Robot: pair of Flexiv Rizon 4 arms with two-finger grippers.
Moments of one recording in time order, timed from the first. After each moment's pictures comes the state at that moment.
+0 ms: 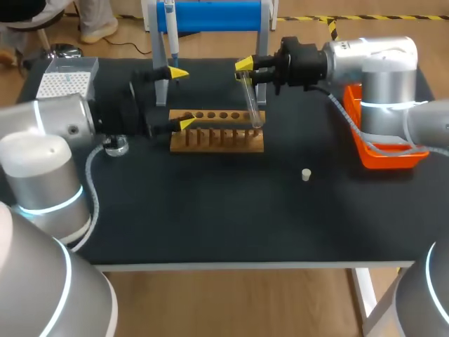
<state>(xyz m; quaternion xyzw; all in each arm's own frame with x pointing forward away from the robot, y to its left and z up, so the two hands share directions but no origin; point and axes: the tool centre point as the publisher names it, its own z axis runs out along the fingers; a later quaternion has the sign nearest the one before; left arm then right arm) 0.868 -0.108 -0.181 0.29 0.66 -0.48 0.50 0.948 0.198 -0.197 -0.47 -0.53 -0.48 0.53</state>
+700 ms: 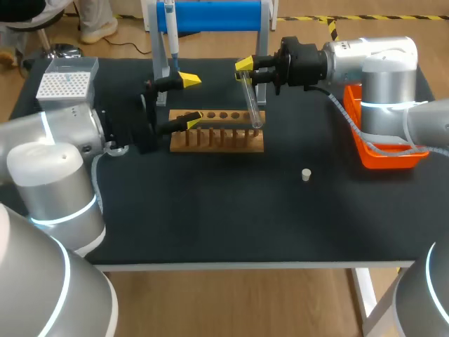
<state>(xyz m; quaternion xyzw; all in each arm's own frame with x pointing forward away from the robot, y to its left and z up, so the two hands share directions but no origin) 0.848 -0.133 -0.169 0.41 0.58 -0.38 0.59 0.948 0.198 -0.197 -0.47 -0.53 -0.48 0.52</state>
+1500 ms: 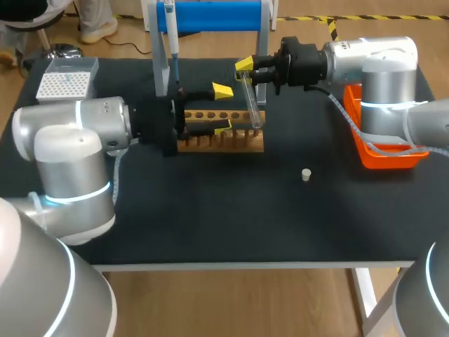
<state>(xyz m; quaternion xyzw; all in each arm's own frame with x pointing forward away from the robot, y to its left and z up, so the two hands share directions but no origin) 0.835 -0.194 -0.182 0.48 0.52 -0.43 0.56 0.948 0.198 -0.197 -0.47 -0.53 -0.48 0.52</state>
